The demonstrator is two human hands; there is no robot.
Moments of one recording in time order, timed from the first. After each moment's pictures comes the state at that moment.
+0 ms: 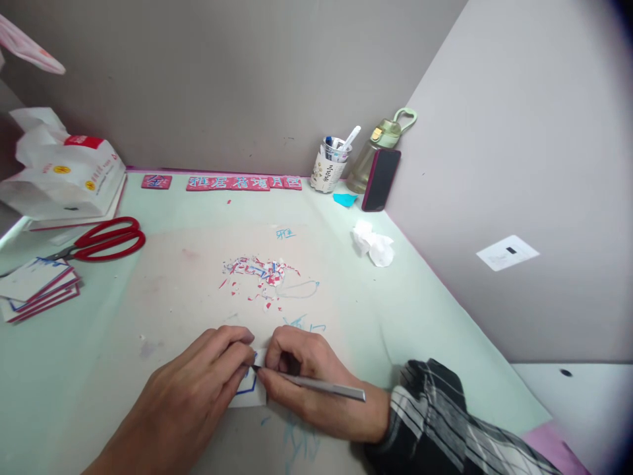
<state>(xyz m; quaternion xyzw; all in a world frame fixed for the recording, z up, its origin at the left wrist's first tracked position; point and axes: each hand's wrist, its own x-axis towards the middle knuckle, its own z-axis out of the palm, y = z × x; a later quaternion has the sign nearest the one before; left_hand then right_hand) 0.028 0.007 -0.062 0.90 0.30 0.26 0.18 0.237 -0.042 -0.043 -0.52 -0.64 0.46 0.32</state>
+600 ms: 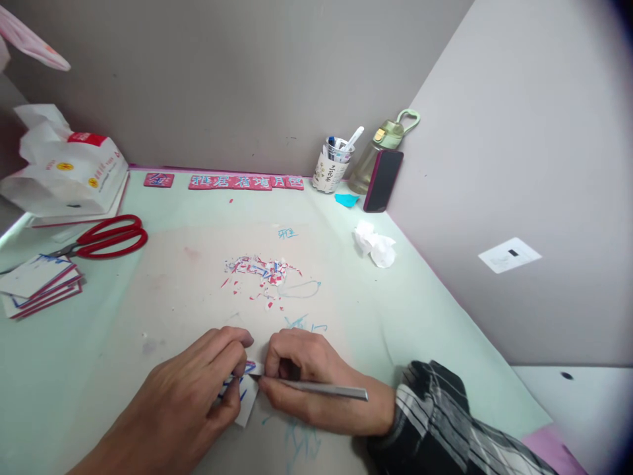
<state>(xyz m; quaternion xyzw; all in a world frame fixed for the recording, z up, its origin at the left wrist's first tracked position) 0.024 0.006 -0.066 0.92 0.30 0.22 0.14 0.245 -0.038 -0.040 -0.47 -0.70 0.45 0.28</state>
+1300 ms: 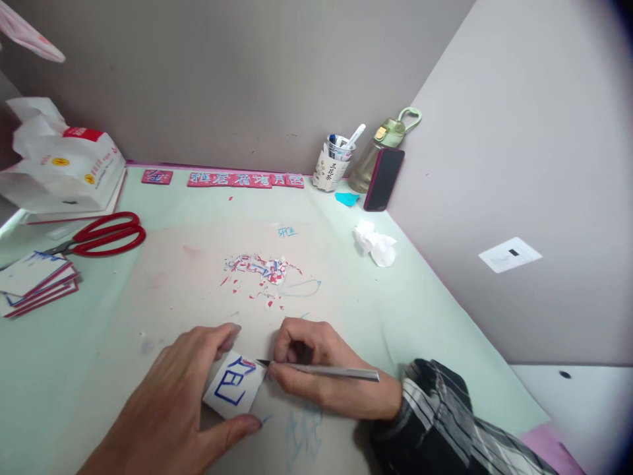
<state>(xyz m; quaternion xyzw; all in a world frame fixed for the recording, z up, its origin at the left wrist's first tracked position) 0.003 -0.009 -0.090 0.86 0.44 0.19 0.20 0.253 -0.035 -0.039 -0.49 -0.62 0.53 0.31</state>
